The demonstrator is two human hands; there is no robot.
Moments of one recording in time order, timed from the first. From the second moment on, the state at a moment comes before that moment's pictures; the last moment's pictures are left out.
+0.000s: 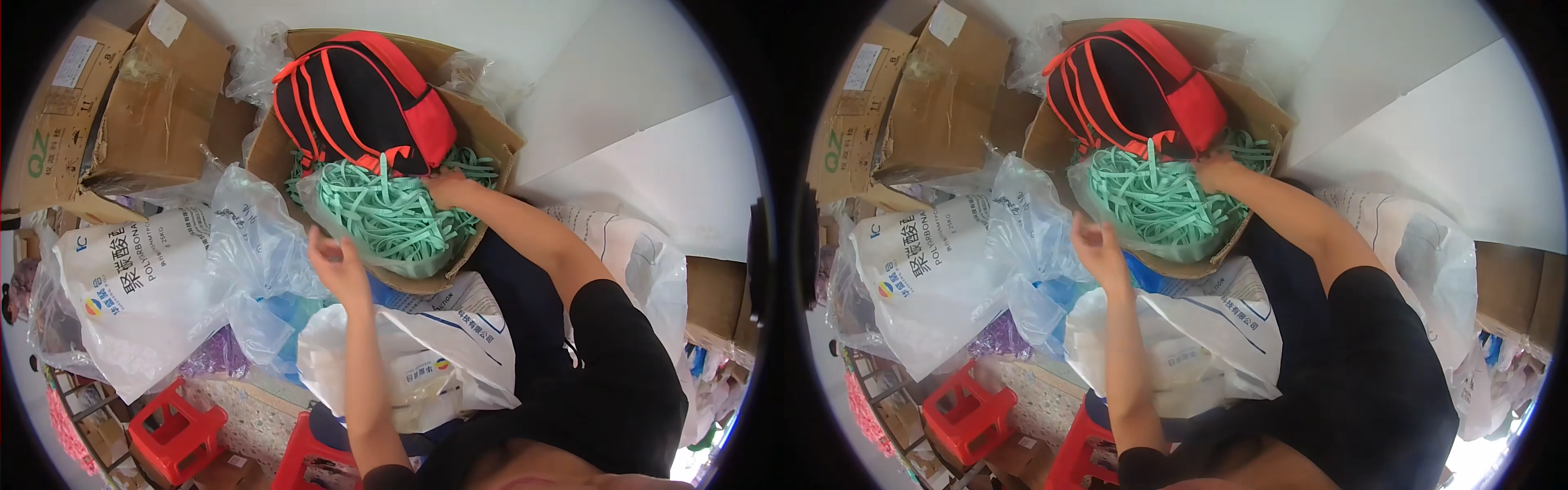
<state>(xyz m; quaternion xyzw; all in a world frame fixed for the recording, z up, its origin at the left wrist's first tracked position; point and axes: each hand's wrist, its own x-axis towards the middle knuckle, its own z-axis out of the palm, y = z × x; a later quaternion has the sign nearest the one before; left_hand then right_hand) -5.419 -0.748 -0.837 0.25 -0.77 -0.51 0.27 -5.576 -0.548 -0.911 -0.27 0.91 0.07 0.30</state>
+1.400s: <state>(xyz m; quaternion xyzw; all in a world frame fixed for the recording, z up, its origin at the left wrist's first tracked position) -5.518 -0.800 -0.801 0.04 -0.90 -0.34 0.28 -5.546 -0.665 -0.829 -0.56 0.78 -0.26 -0.02</state>
